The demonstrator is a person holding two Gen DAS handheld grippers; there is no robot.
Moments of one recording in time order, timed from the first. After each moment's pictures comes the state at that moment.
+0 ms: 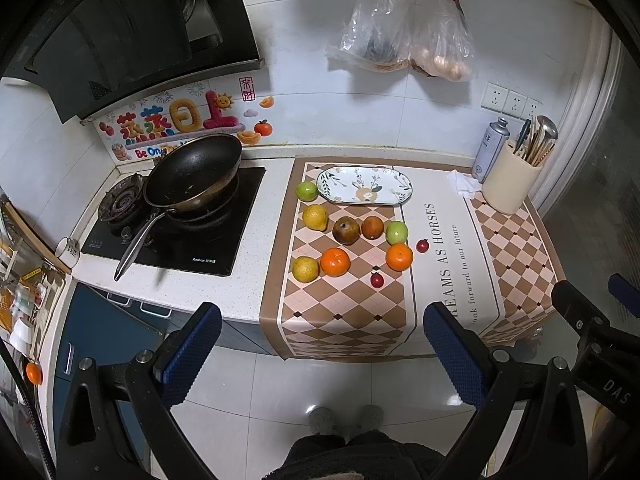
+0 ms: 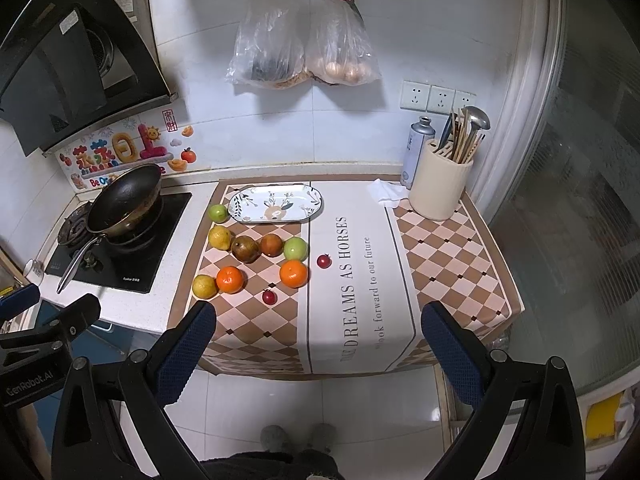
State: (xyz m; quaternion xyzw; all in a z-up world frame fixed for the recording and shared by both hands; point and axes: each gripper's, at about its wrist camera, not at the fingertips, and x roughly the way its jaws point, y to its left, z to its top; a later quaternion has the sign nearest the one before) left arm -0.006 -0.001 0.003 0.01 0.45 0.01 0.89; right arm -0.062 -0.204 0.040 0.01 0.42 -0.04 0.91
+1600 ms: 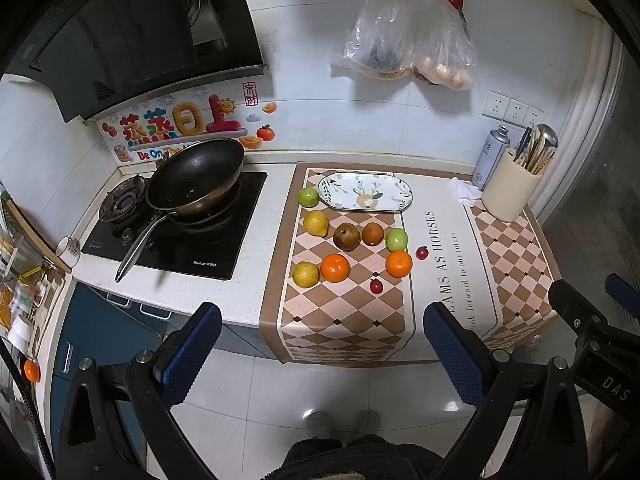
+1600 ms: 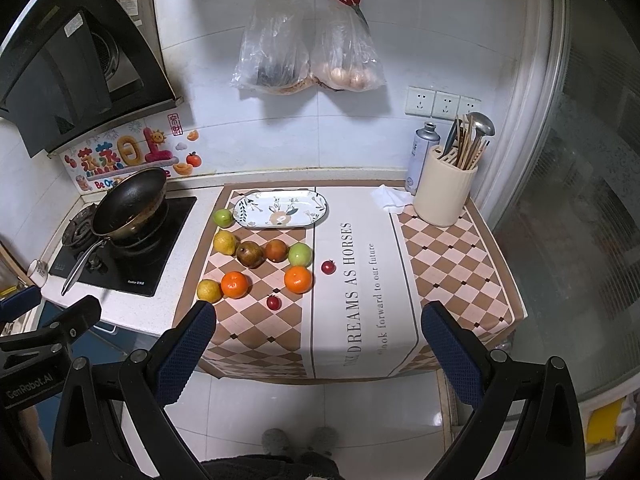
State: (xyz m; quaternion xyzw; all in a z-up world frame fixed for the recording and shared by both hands) left arm -0.003 0.000 0.009 0.01 0.45 0.01 0.89; right arm -0.061 -0.204 0.047 0.01 0.41 -0.03 0.91
